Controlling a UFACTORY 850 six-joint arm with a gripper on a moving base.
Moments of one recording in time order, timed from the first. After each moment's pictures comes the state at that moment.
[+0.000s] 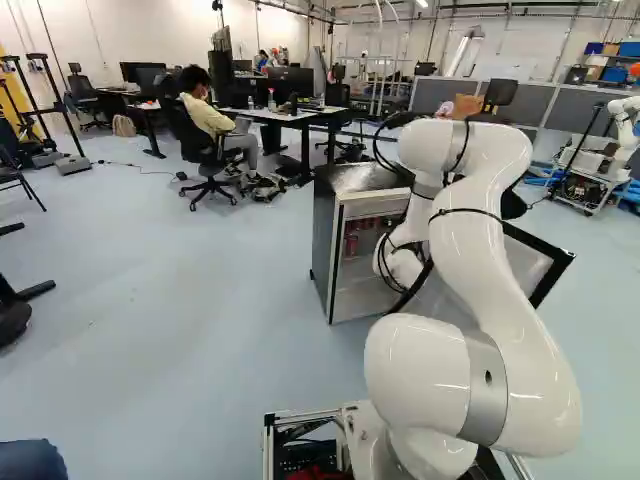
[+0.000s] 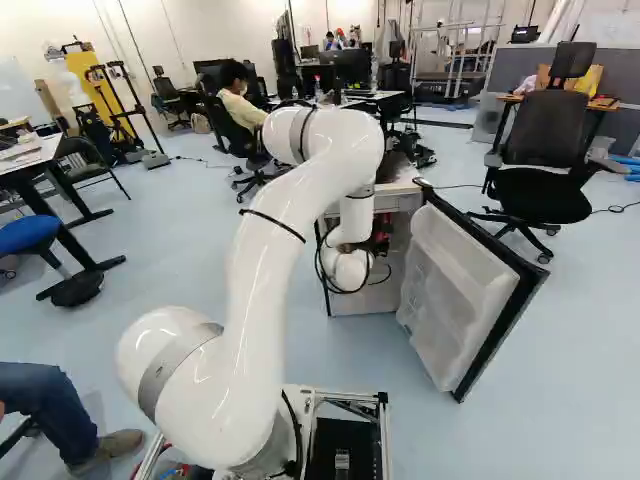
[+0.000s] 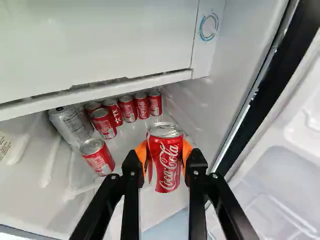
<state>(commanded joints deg) -24.2 -57.3 -53.6 -6.6 74.3 0.0</state>
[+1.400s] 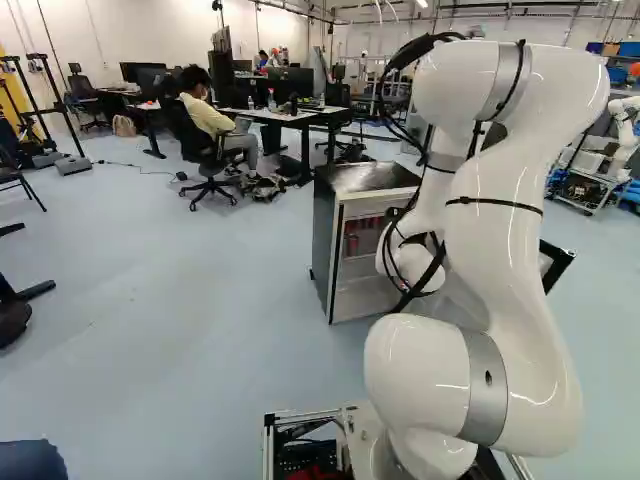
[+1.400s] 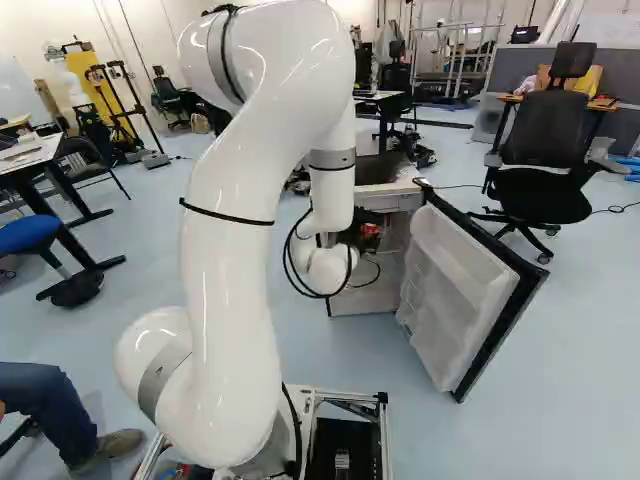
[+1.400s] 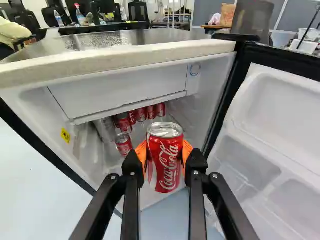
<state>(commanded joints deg) -23.9 -34.6 -30.4 -6.6 74.3 0.0</state>
